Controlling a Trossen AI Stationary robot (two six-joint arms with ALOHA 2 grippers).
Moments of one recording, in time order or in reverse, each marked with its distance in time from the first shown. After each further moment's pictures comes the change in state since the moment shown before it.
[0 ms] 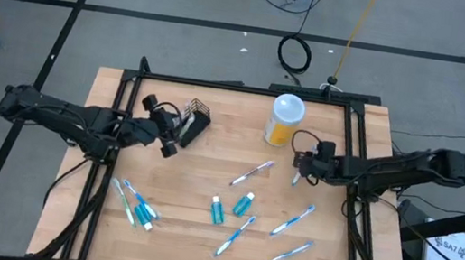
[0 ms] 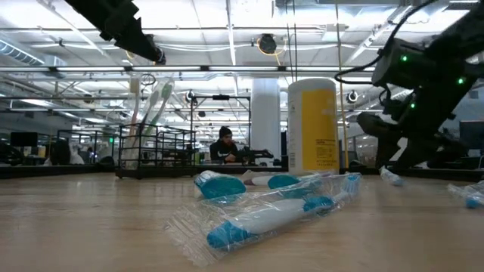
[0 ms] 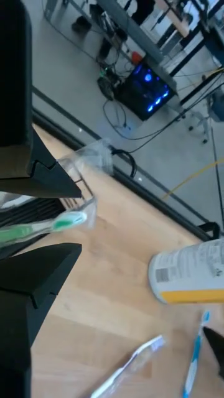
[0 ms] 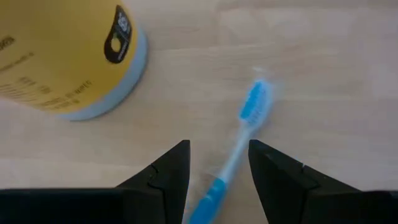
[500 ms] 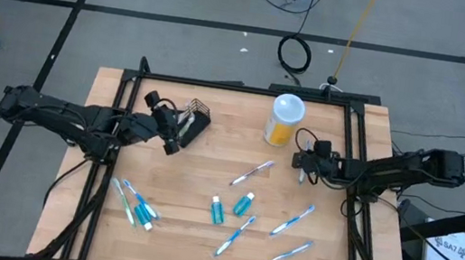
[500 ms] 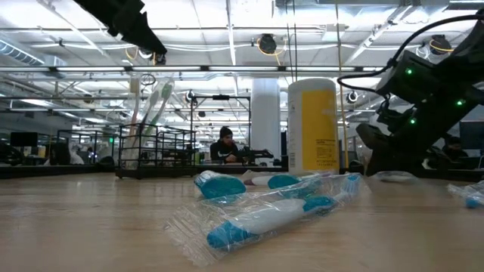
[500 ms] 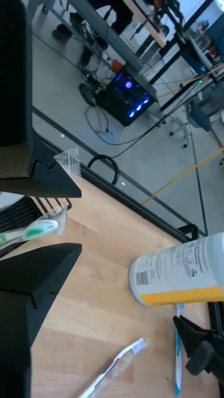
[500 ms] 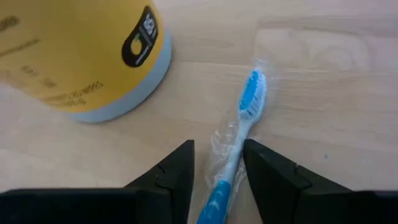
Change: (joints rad) left arm 0.022 0.000 0.000 0.103 0.000 0.116; right arm -0.064 0.083 -0.161 0.390 -0.026 -0.288
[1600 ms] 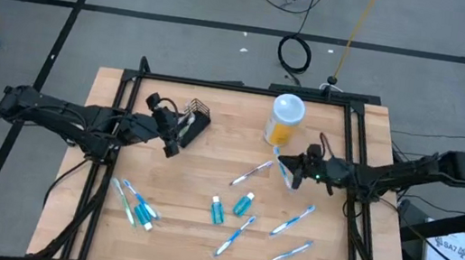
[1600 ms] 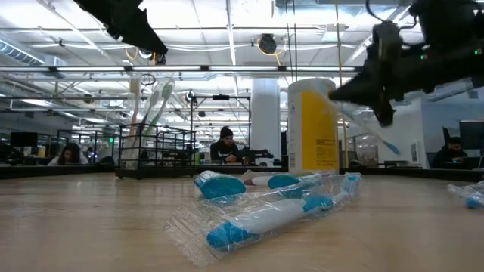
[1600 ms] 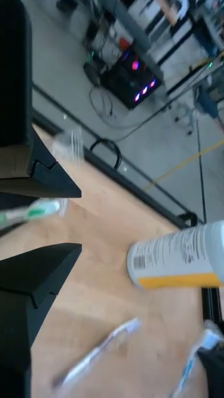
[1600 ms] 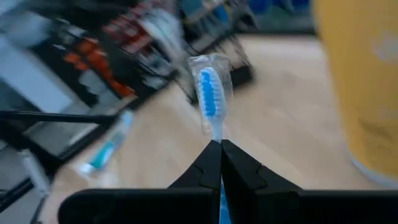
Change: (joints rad) left arm -0.010 0.000 -0.001 -0.005 0.063 -0.080; right arm 0.210 -0.264 -0.004 0.595 -0.246 -0.484
